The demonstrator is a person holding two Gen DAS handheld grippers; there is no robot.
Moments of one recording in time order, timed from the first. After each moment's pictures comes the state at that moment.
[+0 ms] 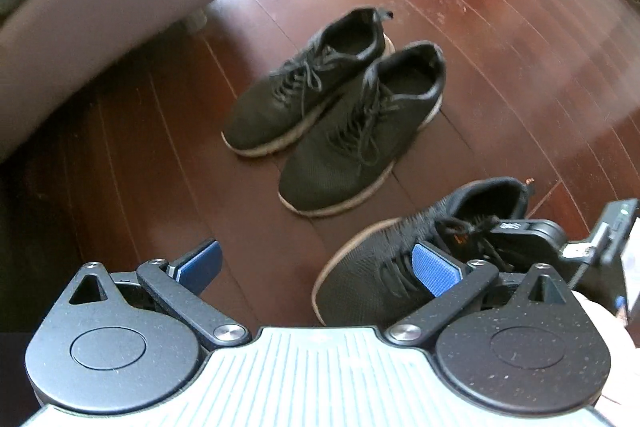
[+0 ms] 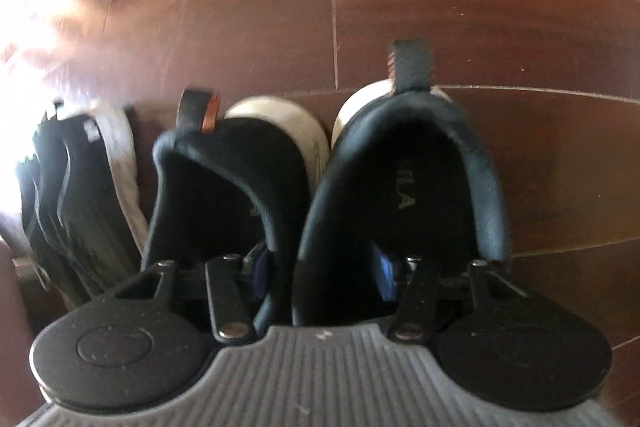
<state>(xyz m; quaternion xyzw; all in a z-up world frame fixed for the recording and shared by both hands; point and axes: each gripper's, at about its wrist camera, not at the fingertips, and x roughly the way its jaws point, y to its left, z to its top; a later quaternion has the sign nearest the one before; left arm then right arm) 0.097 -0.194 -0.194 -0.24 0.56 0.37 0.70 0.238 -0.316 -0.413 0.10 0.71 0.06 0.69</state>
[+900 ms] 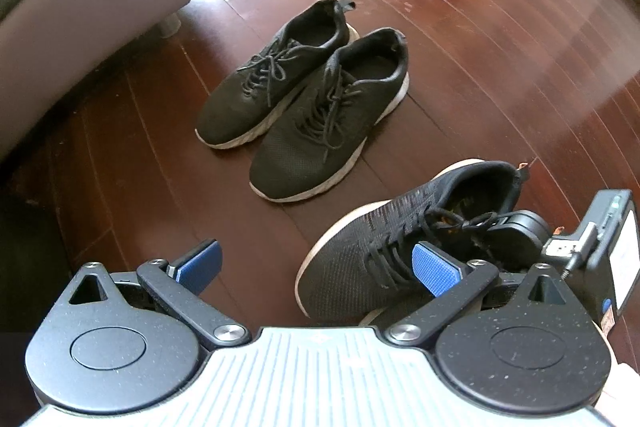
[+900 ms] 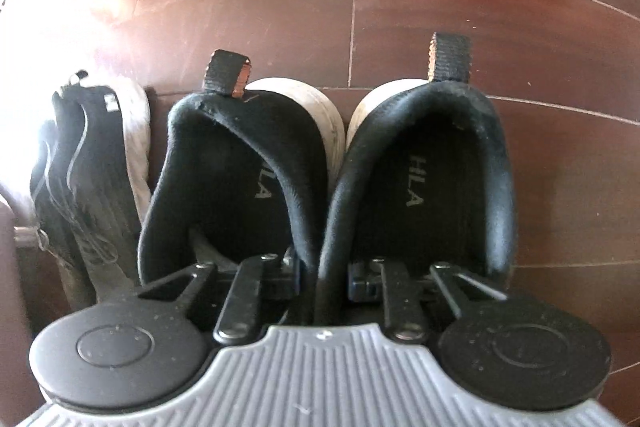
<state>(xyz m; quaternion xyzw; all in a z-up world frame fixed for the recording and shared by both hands) 0.103 -0.225 -0.191 -0.23 0.56 0.35 0.71 0.220 -0.359 -0.382 0.11 0.68 0.11 0.71</state>
